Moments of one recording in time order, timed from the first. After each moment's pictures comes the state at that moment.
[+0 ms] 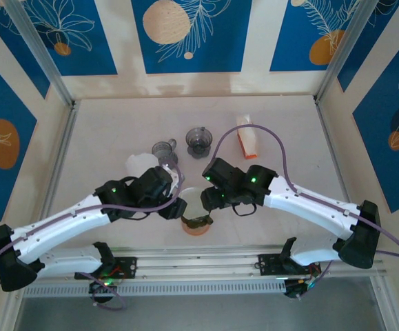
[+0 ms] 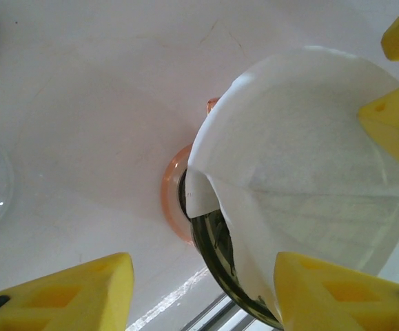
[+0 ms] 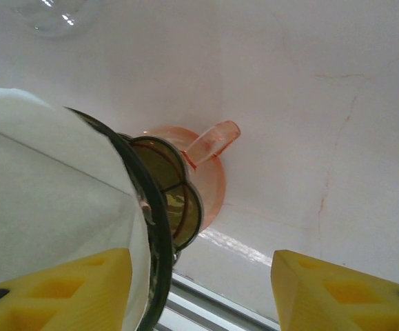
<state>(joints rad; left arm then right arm) -1.00 1.08 0.98 -0.84 -0.02 -0.44 1.02 1.29 1.17 -1.02 0.09 0.67</state>
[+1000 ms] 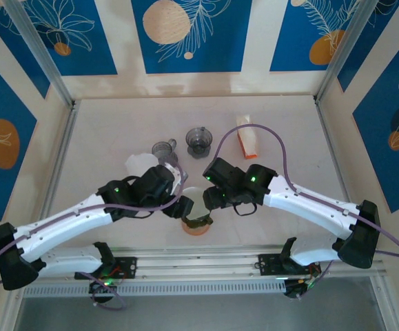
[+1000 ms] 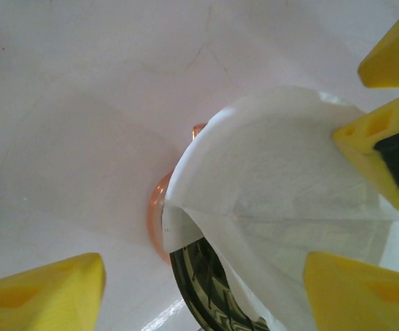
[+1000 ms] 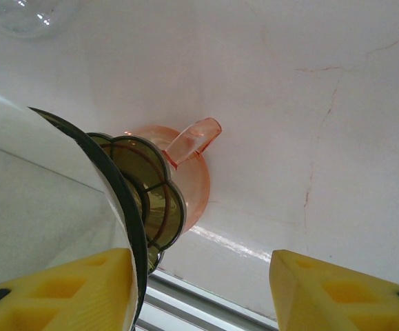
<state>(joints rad) -1.00 1.10 0.97 -0.76 -0.01 -0.44 1.01 1.29 1.17 -1.04 0.10 0.68</state>
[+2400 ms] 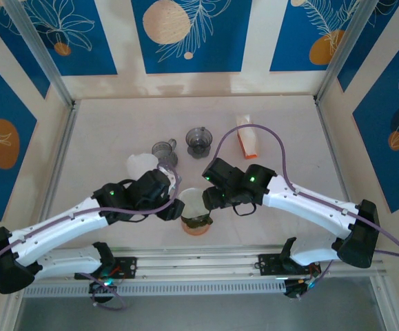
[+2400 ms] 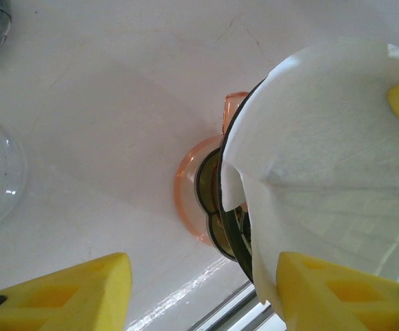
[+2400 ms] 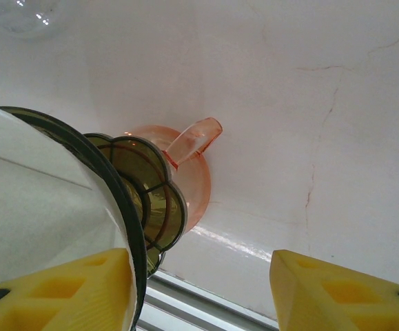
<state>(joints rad) -1.00 1.05 0.94 -0.83 -0.05 -0.46 1.01 1.30 1.17 -1.04 0.10 0.69</state>
